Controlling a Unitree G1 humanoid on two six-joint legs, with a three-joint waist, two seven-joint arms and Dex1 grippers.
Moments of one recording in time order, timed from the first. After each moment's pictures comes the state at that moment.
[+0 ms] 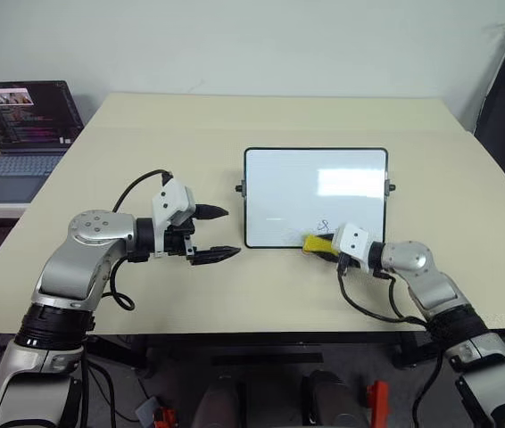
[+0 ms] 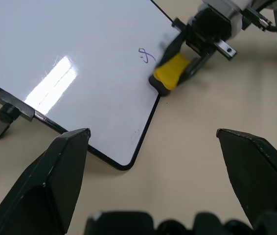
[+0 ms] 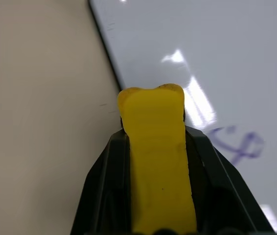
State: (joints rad) left arm -0.48 0.76 -0.05 -0.04 -0.37 0.41 -1.15; right arm -0.58 -0.51 0.26 0.43 -0.09 -0.16 0.77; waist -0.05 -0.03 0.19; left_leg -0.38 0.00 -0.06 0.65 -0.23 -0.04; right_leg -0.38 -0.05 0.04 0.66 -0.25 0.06
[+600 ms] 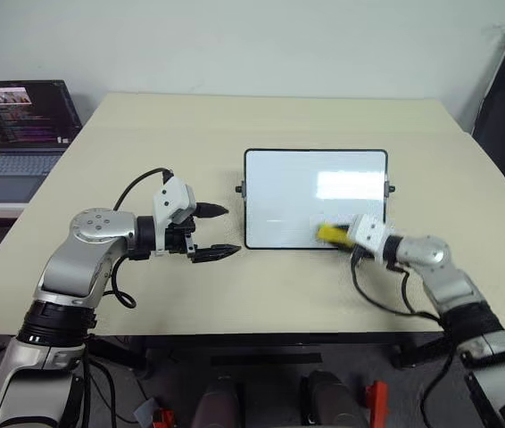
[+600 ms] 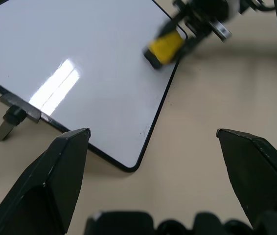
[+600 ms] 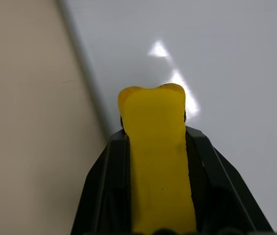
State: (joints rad) left arm -0.50 0.75 -0.06 -0.03 -0.37 0.41 -1.15; right arm -0.46 -0.56 0.26 0.35 -0.04 -0.13 0.88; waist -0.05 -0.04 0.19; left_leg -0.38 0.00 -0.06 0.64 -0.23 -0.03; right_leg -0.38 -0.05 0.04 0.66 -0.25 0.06
